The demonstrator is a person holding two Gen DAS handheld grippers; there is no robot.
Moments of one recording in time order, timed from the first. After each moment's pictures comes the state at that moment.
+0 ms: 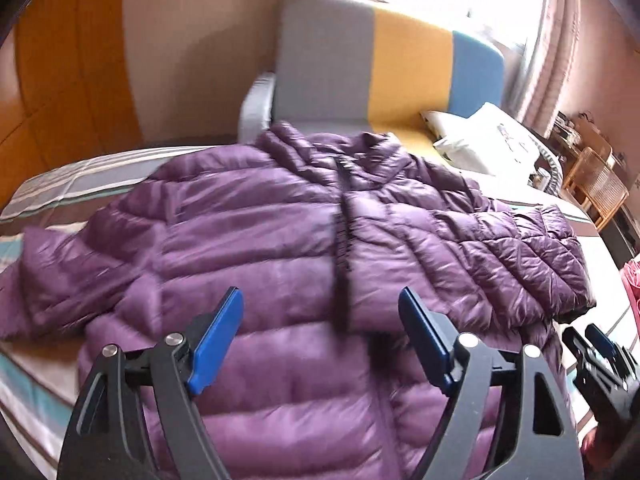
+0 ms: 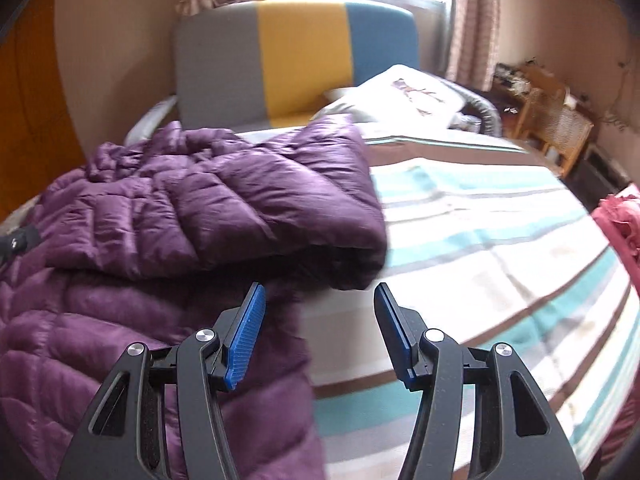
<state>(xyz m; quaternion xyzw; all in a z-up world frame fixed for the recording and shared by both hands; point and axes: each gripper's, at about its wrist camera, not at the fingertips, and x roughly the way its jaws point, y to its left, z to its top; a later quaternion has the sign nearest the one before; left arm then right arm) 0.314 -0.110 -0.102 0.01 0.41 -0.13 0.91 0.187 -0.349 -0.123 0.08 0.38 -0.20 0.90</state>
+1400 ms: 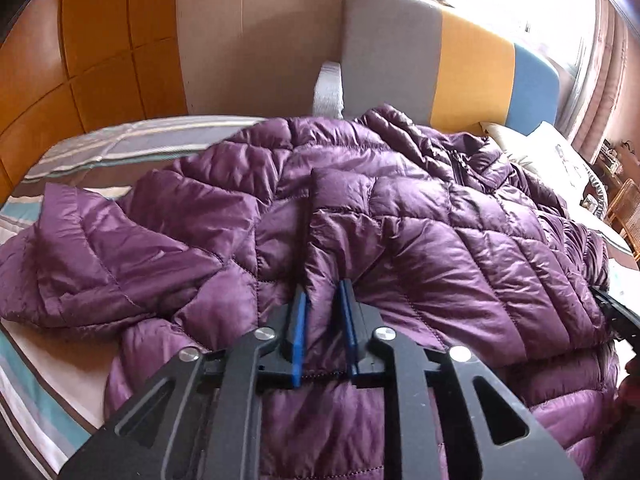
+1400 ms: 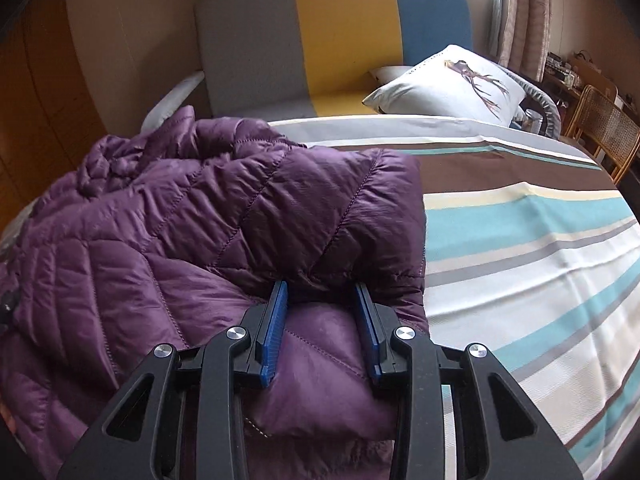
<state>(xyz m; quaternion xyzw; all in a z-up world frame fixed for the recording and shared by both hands) 0.342 -0.031 -0.144 -0.02 0.41 -0.04 0.91 0.305 -0.351 -0.154 0.09 0.42 -0.12 0.90</state>
